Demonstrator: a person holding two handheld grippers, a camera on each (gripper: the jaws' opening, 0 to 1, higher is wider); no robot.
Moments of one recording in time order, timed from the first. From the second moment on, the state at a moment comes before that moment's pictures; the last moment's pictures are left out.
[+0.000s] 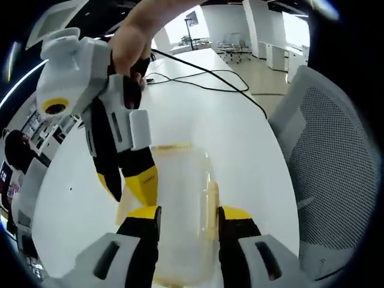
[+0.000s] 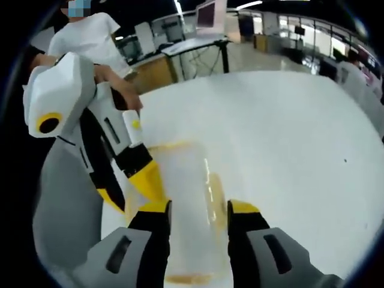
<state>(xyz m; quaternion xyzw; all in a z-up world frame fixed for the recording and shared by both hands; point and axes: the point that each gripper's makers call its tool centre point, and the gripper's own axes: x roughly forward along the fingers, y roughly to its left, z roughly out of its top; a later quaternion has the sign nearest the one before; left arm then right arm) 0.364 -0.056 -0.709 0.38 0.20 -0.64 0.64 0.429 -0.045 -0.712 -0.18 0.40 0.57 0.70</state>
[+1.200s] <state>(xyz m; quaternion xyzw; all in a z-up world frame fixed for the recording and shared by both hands) 0.360 -0.062 -0.717 0.44 0.18 -0.63 0.62 0.426 -0.037 -0.718 -0.15 0.47 0.57 0.66</state>
